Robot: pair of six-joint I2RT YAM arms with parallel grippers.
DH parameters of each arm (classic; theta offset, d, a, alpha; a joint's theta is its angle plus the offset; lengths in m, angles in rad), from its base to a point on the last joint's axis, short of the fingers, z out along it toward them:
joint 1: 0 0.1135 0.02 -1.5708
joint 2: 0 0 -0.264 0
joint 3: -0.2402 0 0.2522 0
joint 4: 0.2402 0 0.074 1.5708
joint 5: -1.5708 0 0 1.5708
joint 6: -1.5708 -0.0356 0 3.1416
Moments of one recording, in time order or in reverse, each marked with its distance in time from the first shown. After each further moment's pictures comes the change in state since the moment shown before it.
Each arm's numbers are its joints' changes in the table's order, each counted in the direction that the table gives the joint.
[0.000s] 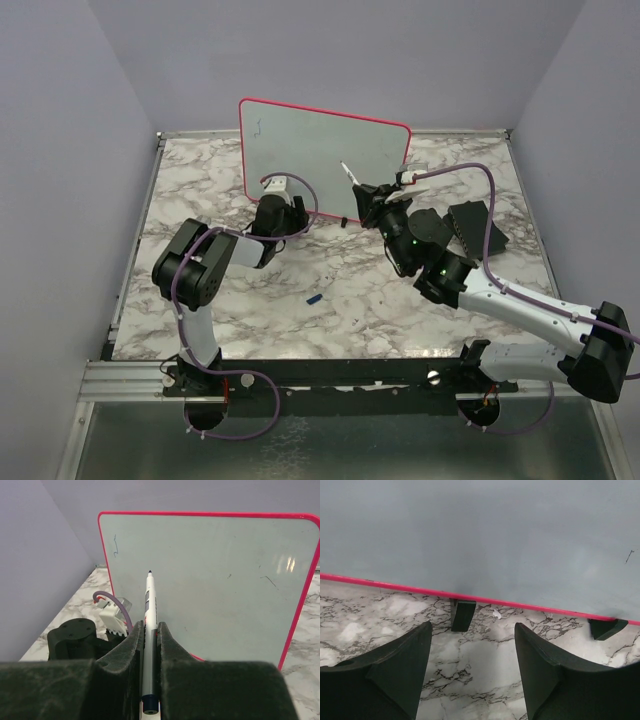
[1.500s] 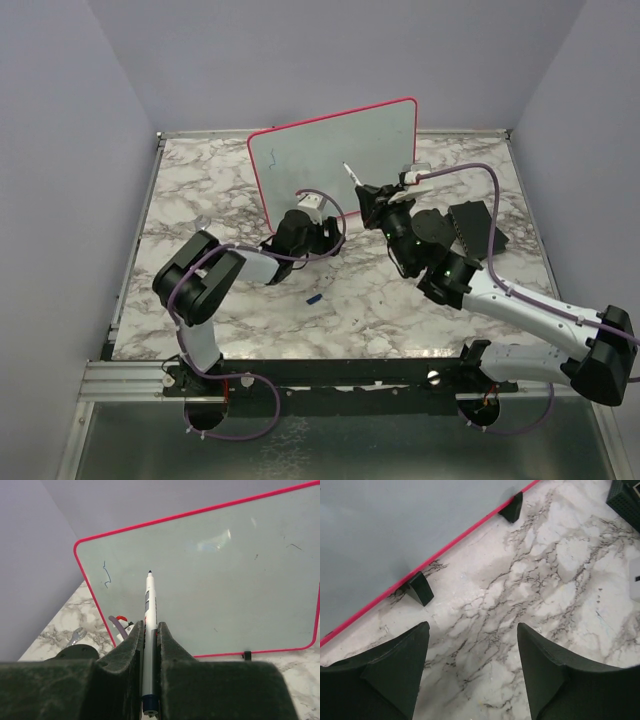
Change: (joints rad) left arm -0.210 -0.043 0.039 -0.035 -0.146 0.003; right arm 0.000 -0.016 -0.003 0.035 0.000 -0.004
